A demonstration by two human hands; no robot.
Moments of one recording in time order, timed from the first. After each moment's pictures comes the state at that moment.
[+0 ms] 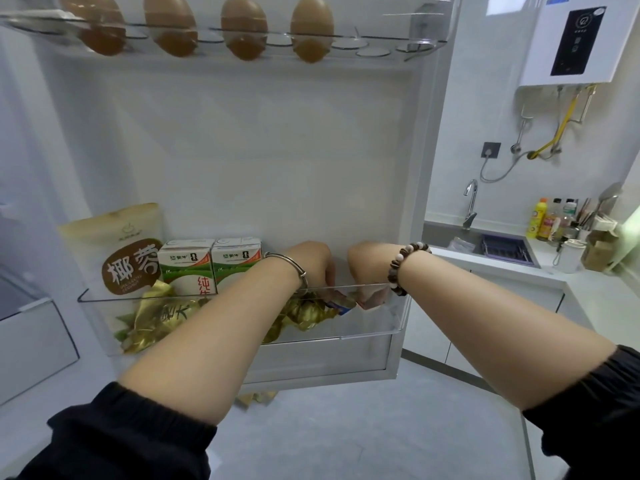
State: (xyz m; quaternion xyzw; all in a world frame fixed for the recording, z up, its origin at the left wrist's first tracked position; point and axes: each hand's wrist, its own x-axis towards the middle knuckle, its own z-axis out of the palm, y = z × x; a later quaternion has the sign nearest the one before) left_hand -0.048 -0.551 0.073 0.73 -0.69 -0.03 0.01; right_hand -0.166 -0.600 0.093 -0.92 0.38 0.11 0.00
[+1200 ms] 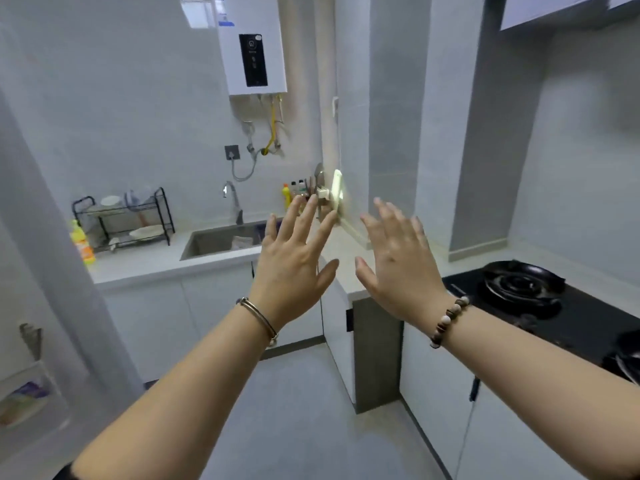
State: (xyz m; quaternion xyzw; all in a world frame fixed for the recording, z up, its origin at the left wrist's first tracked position) left_hand -0.406 -0.603 0.056 0.36 -0.86 0.20 0.29; right_hand -0.572 -0.534 0.054 -0.68 0.64 -0.28 -0.23
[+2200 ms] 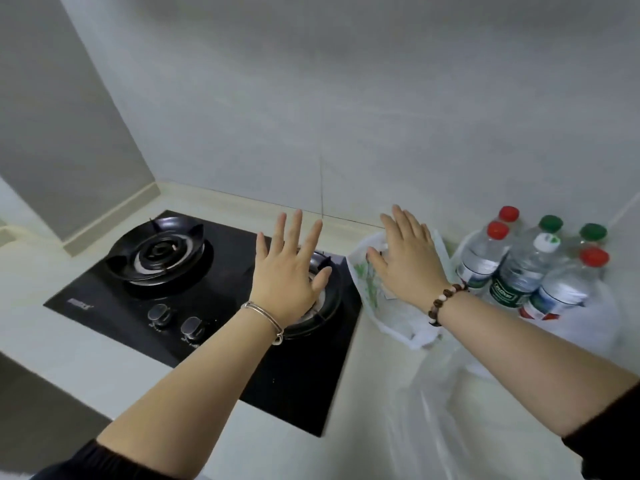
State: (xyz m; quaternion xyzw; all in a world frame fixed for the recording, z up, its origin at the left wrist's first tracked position) left_hand -1.110 -0.432 -0.116 0.04 -0.99 -0.01 0.16; right_hand -1.201 -0.241 -0.110 -0.26 0.95 -0.13 -0.10
